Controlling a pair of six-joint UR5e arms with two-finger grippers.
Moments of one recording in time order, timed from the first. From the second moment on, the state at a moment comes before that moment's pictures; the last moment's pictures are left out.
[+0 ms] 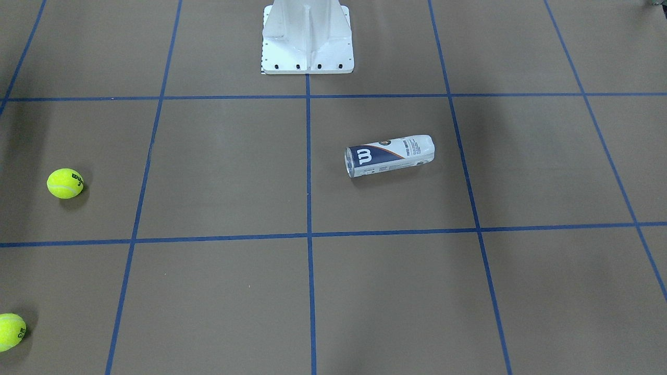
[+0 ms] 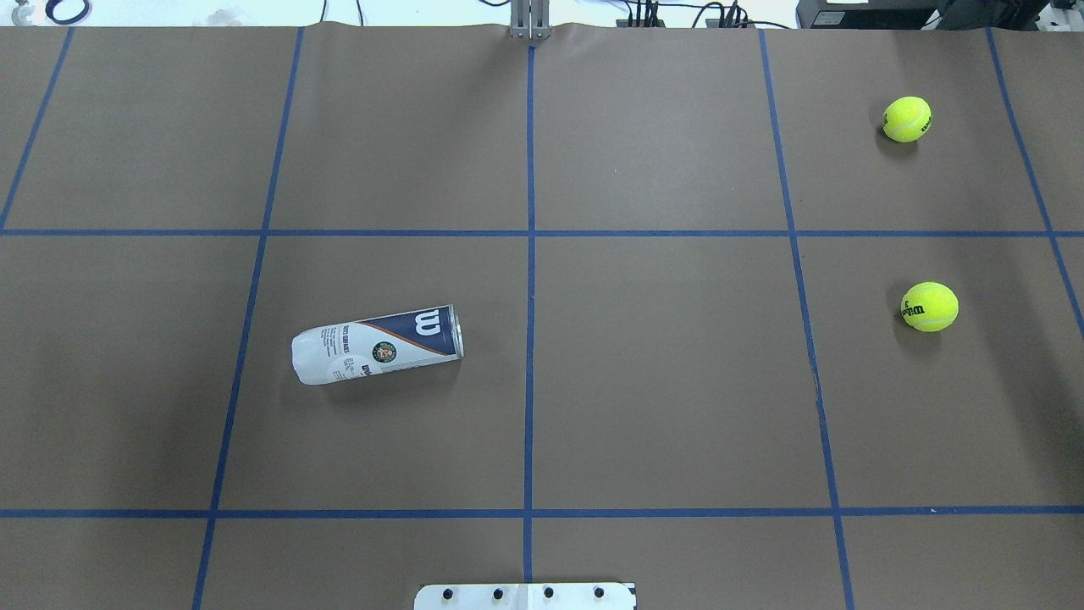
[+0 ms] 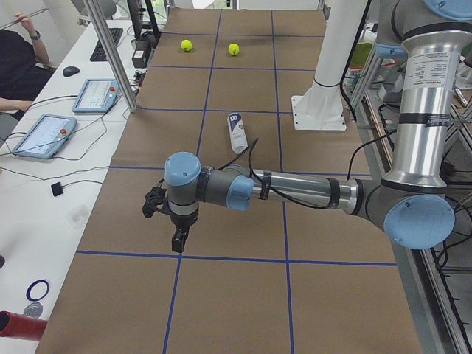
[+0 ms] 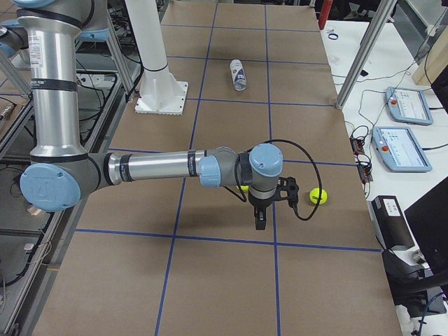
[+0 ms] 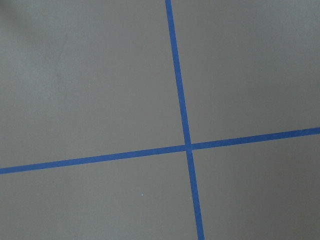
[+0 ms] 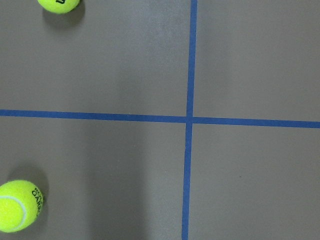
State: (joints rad) left arm -1.54 -1.62 -1.63 -1.67 -2.25 -0.02; right arm 1.54 -1.58 1.69 -1.57 2.35 0.07
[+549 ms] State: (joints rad) left arm -1.54 -1.61 -1.63 -1.67 -2.25 -0.02; right arm 1.54 -1.58 1.70 -1.57 2.35 0.07
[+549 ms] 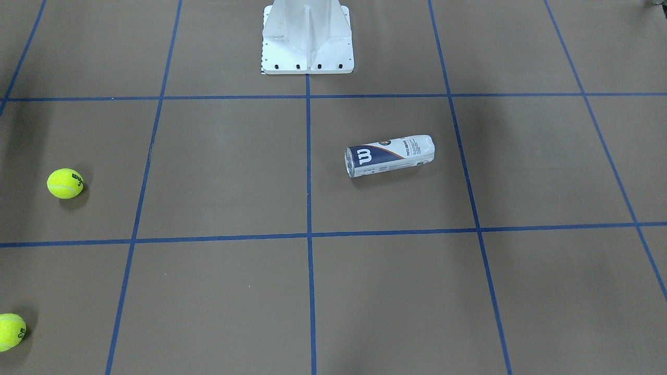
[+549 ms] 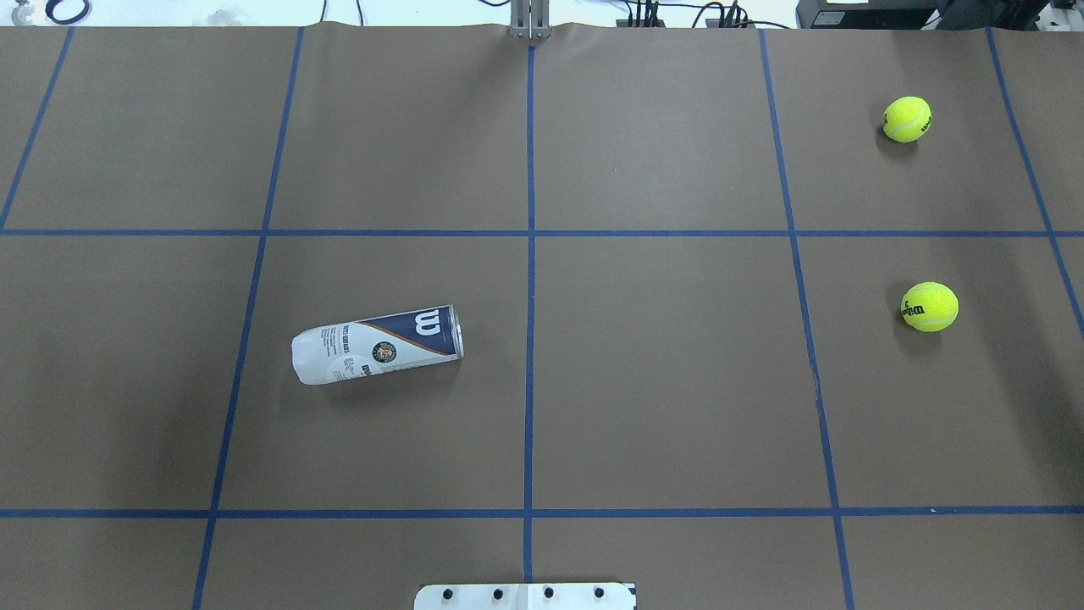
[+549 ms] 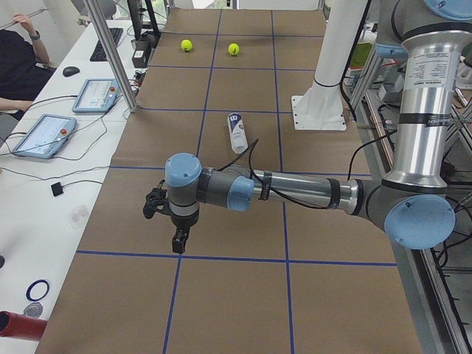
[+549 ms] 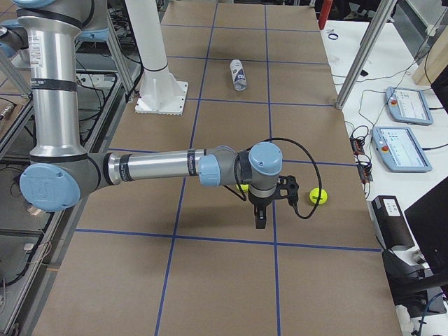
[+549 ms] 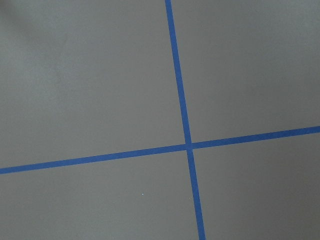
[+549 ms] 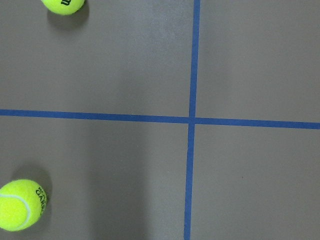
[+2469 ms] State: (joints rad) left arm -0.83 -2.20 -1.77 -1.53 -2.12 0.02; right arm 1.54 -1.58 1.69 -1.58 2.36 0.07
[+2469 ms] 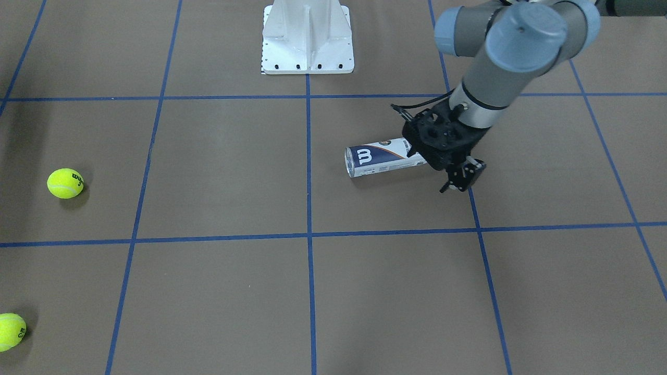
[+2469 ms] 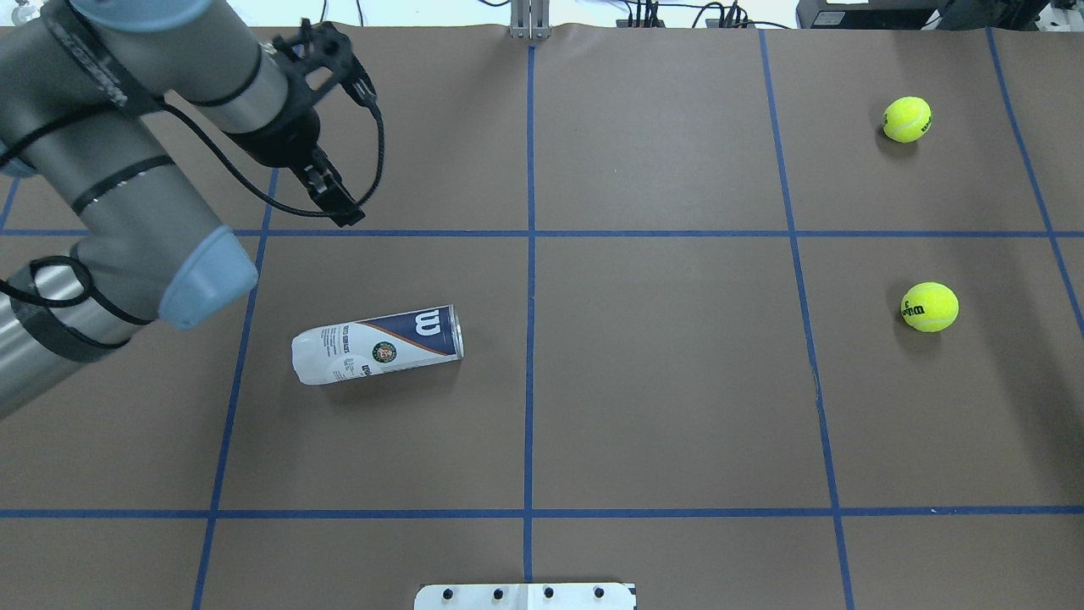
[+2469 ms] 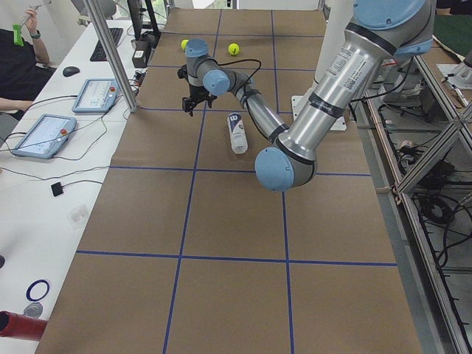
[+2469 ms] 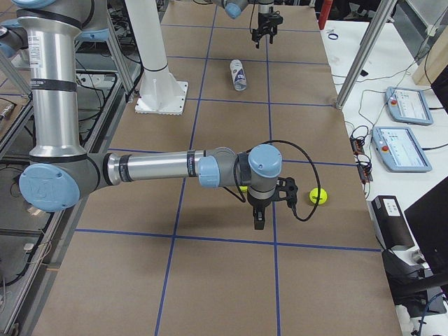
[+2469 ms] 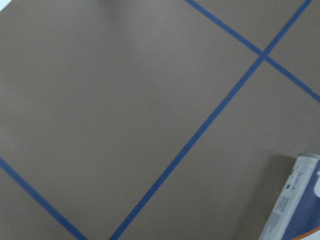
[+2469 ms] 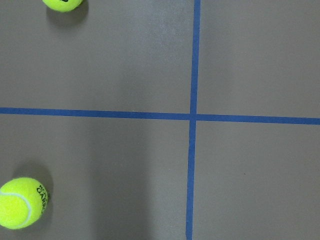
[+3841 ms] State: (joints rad) left arm -0.52 -2.25 -1.71 -1.53 -1.79 0.16; right arm 1.54 -1.60 1.69 -1.58 2.36 0.07
